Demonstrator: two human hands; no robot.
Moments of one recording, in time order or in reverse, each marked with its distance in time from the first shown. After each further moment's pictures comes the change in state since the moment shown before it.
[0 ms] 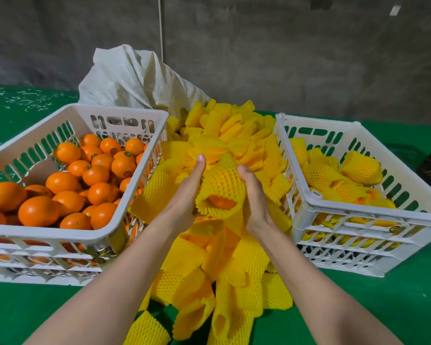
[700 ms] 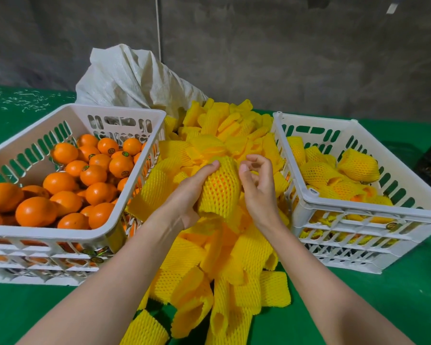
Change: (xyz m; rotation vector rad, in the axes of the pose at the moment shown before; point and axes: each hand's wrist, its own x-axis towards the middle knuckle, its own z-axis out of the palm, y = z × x) left_hand -0.002 0.004 0.011 -0.076 -0.094 -0.067; right_hand -0.004 -0.006 -0.012 -0.187 0.045 -0.353
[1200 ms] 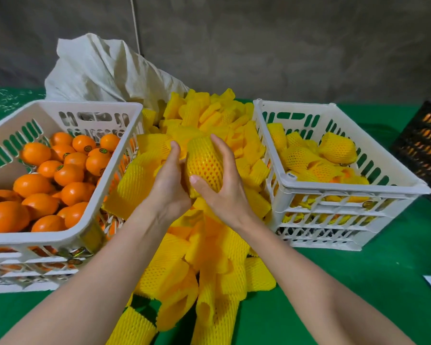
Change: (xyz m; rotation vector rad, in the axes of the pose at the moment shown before) left_hand -0.002 0.000 0.019 -0.254 0.030 0.090; right_hand -0.021 -0.020 0.006 -0.078 -0.133 -0.125
